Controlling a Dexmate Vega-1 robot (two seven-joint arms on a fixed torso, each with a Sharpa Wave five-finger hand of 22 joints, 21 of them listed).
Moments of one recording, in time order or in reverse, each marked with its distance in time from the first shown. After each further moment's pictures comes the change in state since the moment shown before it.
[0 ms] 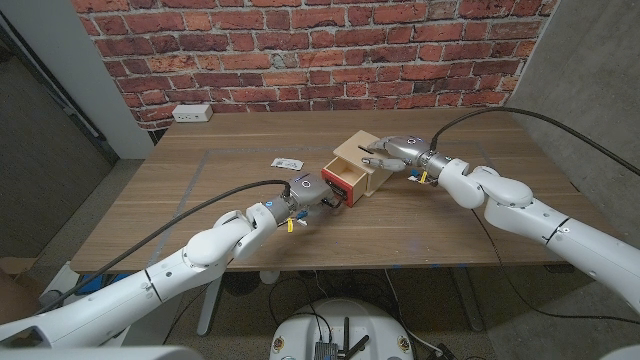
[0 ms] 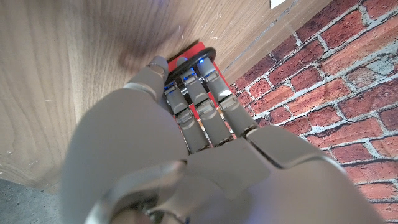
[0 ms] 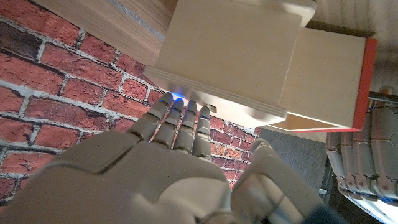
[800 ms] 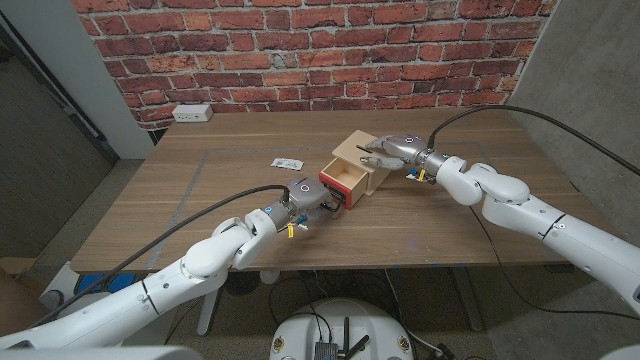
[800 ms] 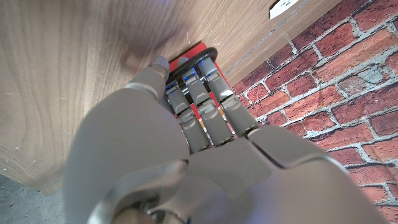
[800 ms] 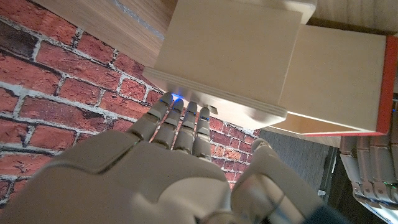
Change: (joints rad) left arm 0.055 -0.003 -0.017 -0.048 0.014 0.060 -0.026; left_hand 0.000 0.000 -0.014 -0.003 0.004 0.000 0.000 0.000 0.000 0.000 0.000 0.000 -0.003 0.006 -0.002 0.000 0.000 0.000 0.000 0.015 -0.002; right arm 0.023 0.012 -0.014 0.019 -0.004 0.002 0.017; right_hand 0.000 0.000 0.004 -0.004 0.000 -0.004 0.004 -0.004 0.000 -0.002 0.002 -0.007 0.000 -0.007 0.000 0.000 0.005 0.000 0.000 0.000 0.000
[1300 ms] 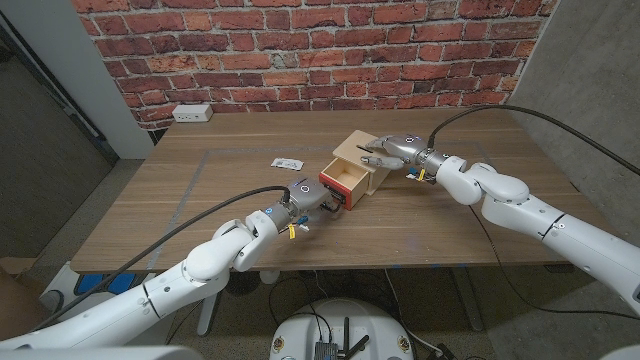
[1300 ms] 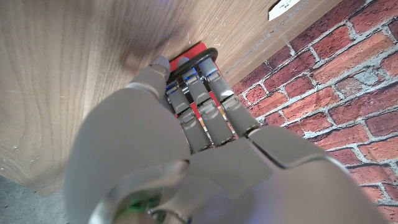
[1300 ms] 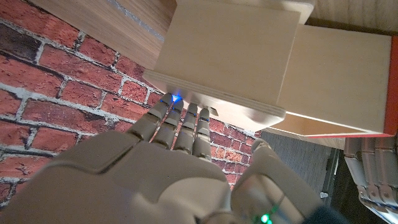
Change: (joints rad) left arm 0.011 -0.008 -0.002 -0.009 0.011 0.023 -0.007; left_hand 0.005 0.005 0.000 0.000 0.000 0.000 0.000 0.000 0.000 0.000 0.000 0.000 0.000 0.000 0.000 0.000 0.000 -0.009 0.001 0.009 0.000; right arm 0.001 0.000 -0.002 -0.005 0.003 -0.011 0.011; right_hand -0.013 -0.003 0.004 0.004 0.000 0.000 0.000 0.000 0.000 0.000 0.000 -0.001 0.000 0.000 0.000 0.000 0.005 0.023 0.002 0.000 0.001
